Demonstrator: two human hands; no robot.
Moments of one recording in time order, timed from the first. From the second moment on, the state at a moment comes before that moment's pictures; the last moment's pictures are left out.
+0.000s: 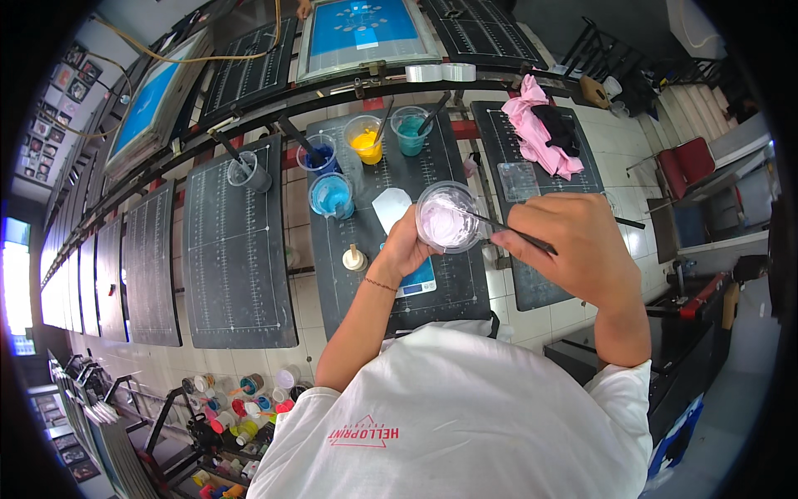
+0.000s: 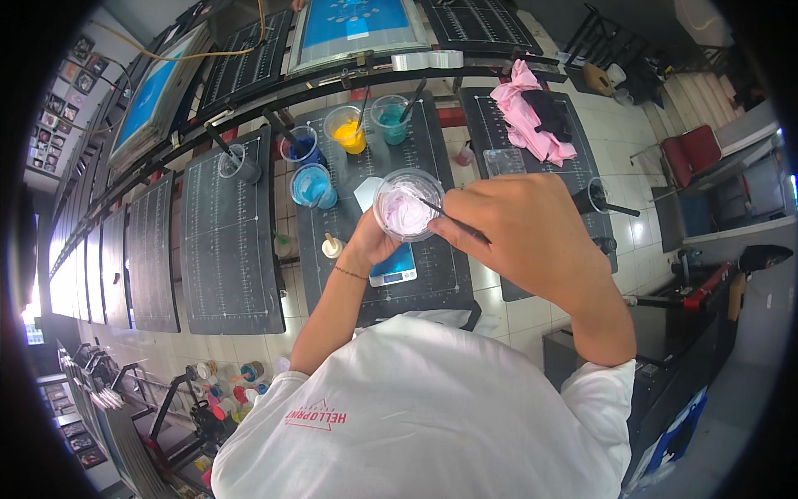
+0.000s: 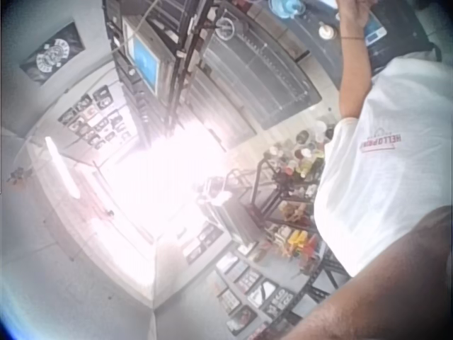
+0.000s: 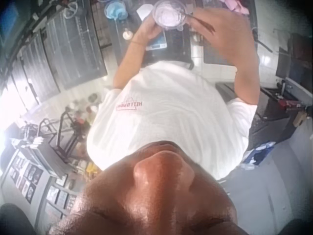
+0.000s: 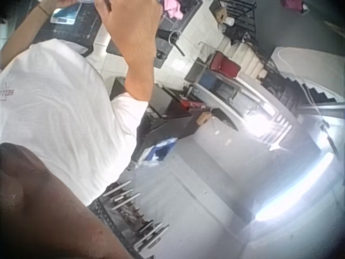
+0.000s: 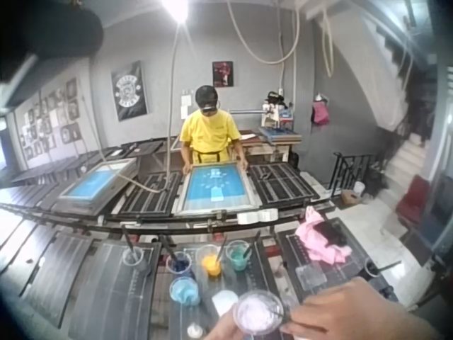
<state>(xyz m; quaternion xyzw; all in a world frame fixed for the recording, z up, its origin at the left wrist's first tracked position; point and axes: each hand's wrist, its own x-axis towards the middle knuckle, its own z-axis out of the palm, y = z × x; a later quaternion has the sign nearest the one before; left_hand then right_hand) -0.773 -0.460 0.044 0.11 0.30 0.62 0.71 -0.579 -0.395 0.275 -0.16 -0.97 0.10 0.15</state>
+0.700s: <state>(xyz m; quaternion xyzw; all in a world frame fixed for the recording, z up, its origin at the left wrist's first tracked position) -0.768 -0.468 0.057 0.07 0.34 0.58 0.74 -0.579 -0.402 0.288 -0.05 -0.99 0.05 0.10</state>
